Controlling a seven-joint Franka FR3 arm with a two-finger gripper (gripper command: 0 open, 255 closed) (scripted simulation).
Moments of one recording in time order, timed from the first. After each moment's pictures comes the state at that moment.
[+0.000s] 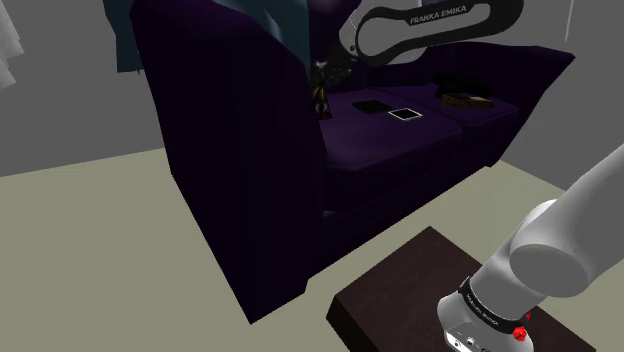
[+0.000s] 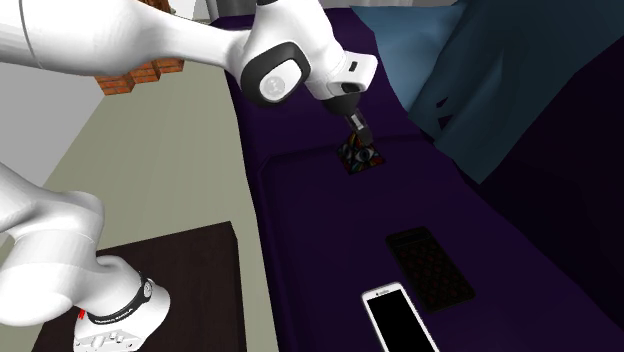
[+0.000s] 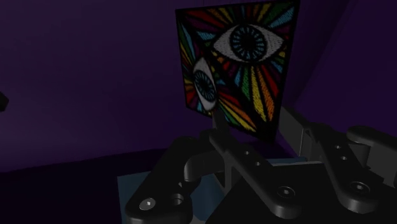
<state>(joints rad) 0.05 -0.12 0.08 -2.08 0.01 2.54 0.16</state>
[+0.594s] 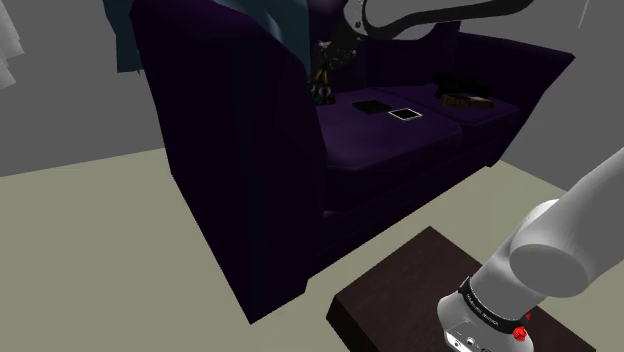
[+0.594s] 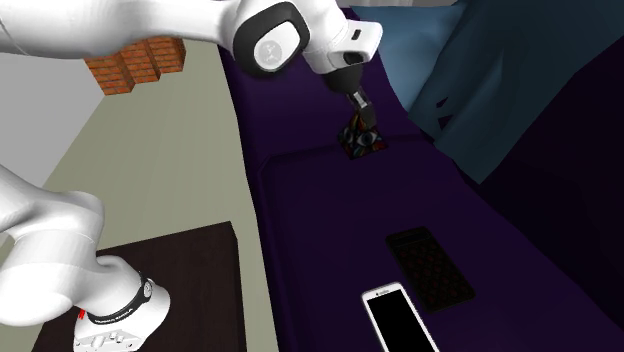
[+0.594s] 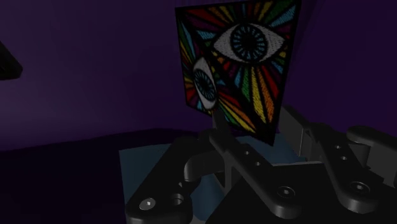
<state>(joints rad) 0.05 -0.14 0.08 -1.98 0.01 2.42 0.15</state>
